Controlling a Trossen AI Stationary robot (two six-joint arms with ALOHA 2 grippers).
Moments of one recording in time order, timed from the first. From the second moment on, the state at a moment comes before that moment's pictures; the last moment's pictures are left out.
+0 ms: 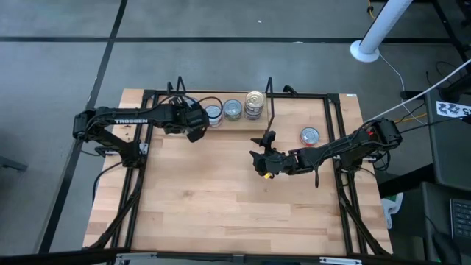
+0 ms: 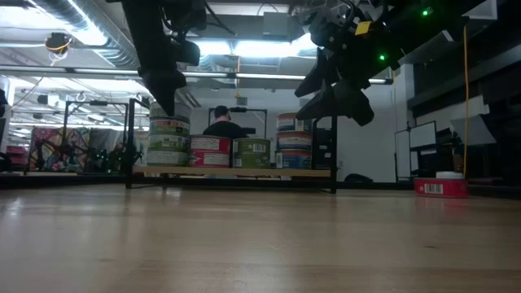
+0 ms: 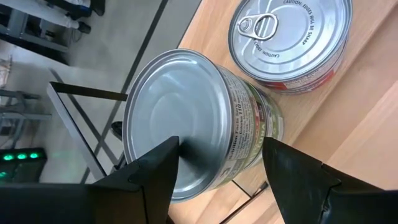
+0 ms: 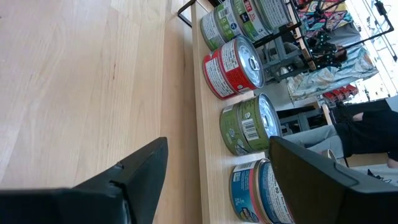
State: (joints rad) left arm 0.23 1.40 1.09 -0.99 -0.68 -0.20; right arm 0.22 1.57 0.84 0.13 0.77 -0.53
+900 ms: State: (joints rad) left arm 0.21 1.39 1.13 -0.99 -0.69 -0.17; right arm 0.22 1.54 0.84 -0.05 0.77 -0.52
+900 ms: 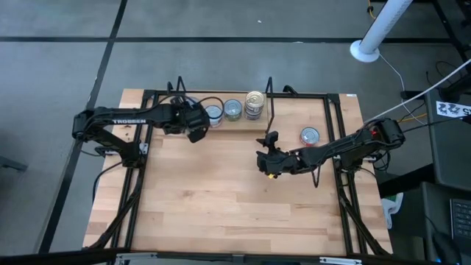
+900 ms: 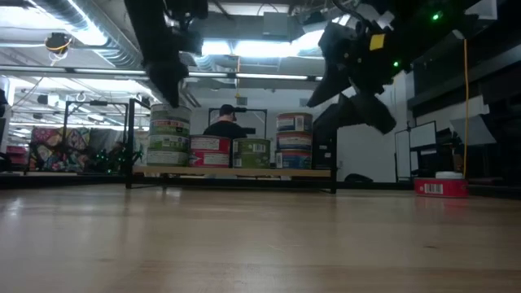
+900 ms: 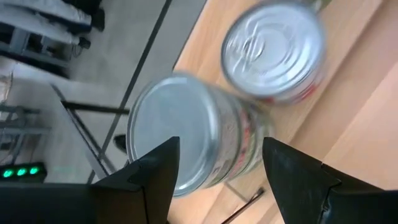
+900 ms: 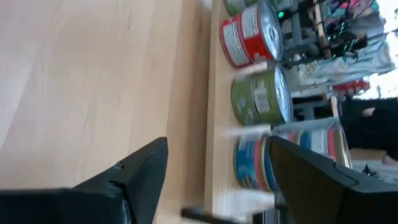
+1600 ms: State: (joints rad) left arm -0.04 1.38 1.24 -0.83 -0.69 -0.29; right arm 0.07 1.29 0.84 -0.79 0.50 0.25
